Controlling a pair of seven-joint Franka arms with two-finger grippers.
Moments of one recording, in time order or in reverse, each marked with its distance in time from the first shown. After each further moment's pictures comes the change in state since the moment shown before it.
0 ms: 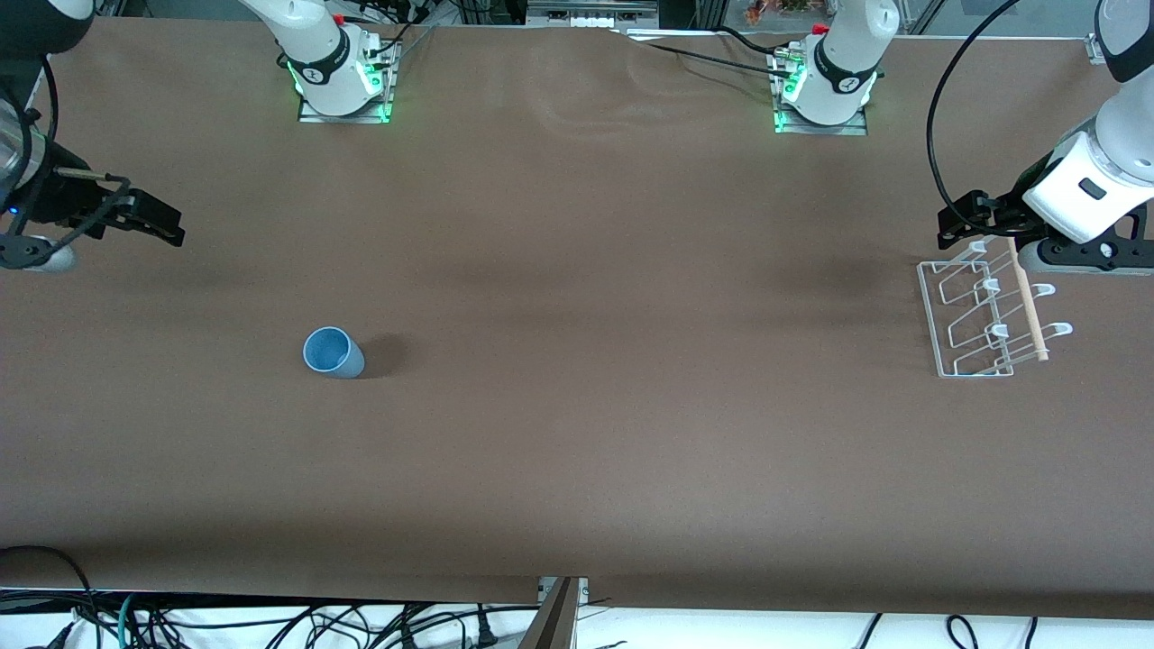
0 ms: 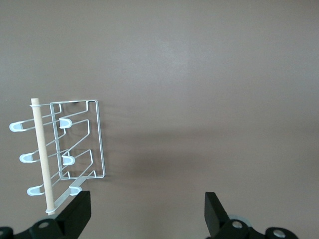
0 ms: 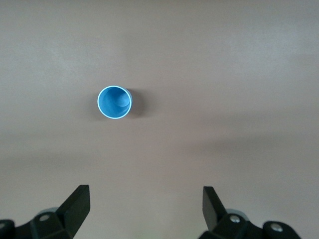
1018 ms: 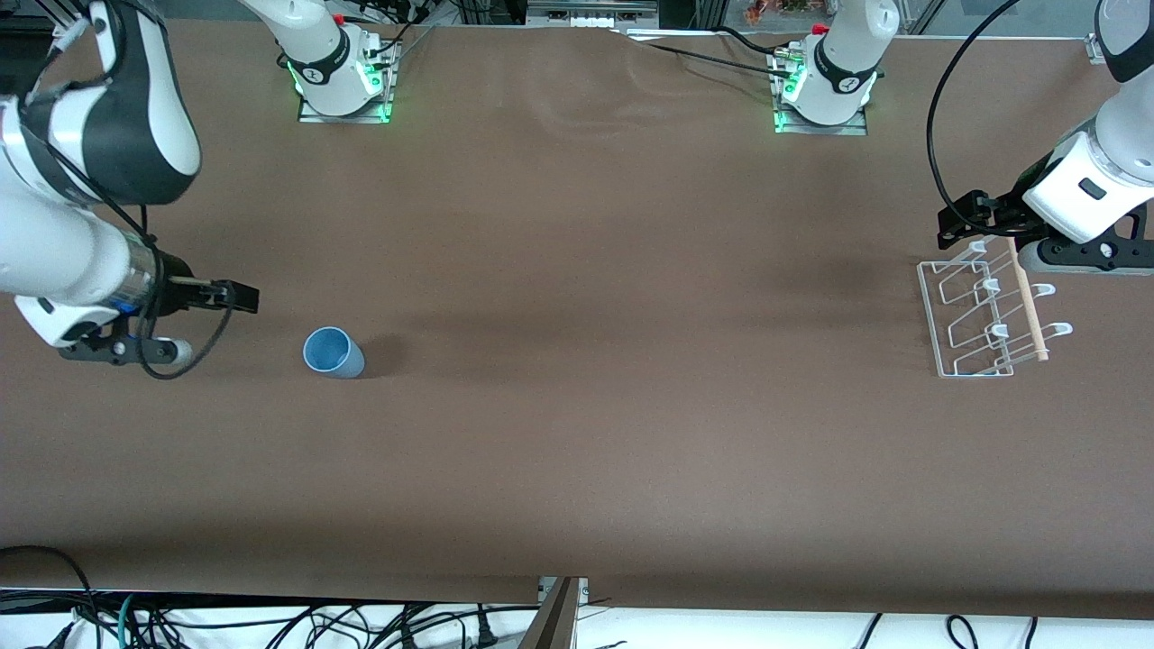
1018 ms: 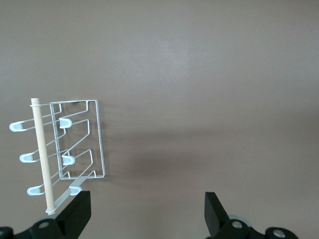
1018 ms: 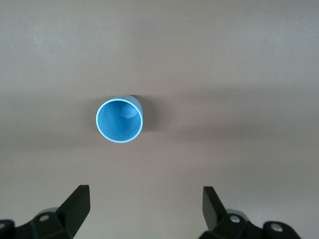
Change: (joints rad) left arm 0.000 0.000 0.000 0.000 0.000 0.000 0.000; right arm 0.026 0.241 0.019 -0.001 0.008 0.145 0.000
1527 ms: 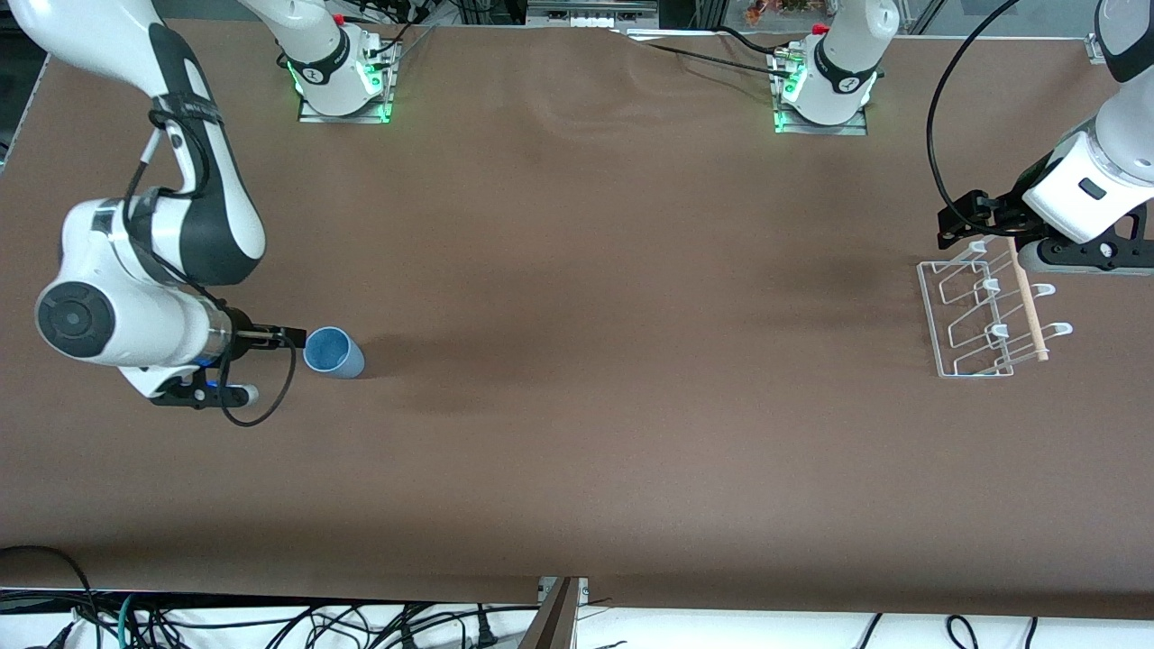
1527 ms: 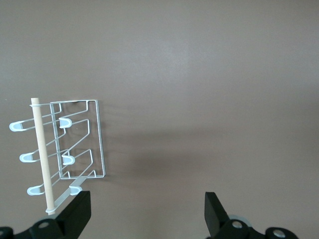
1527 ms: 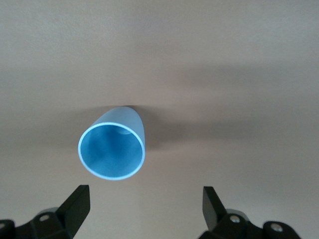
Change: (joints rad) left arm 0.000 0.000 0.000 0.000 0.000 -0.001 0.000; right arm 0.011 0.172 0.000 -0.001 0.000 0.104 0.000
